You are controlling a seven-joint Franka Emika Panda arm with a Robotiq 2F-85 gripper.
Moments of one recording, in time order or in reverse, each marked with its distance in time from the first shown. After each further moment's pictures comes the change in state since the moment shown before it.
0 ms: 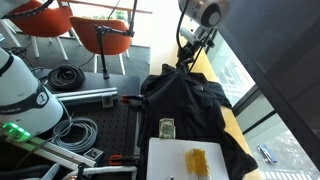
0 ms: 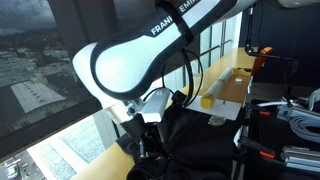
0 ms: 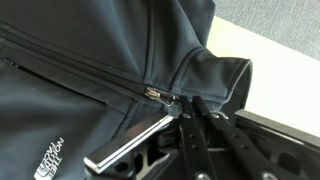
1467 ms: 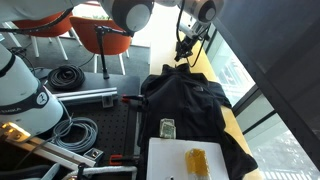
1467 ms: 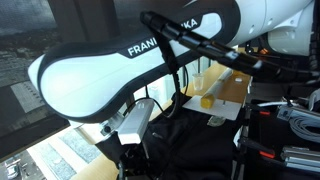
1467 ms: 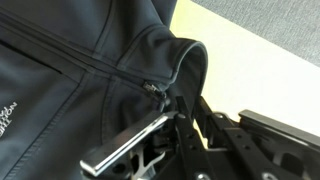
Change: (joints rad) arm 0.110 0.287 -0.002 0.521 0.001 -0.227 -0.002
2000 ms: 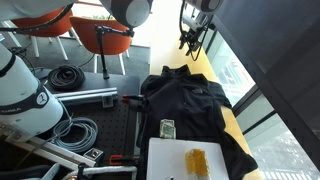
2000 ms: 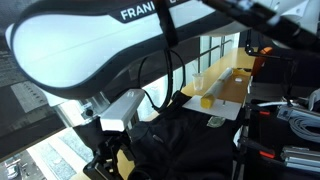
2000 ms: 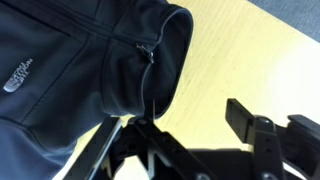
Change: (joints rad) arm 0.009 -0.038 -0.004 0.035 0.000 0.094 0.000
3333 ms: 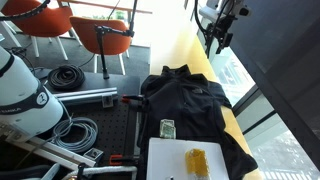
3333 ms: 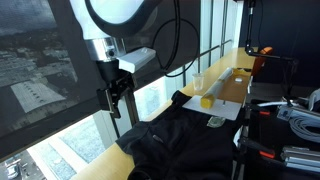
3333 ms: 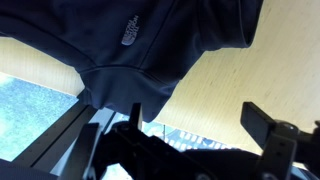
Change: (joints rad) arm -0.081 -0.435 -0.160 -0.586 -0.021 0.417 0.051
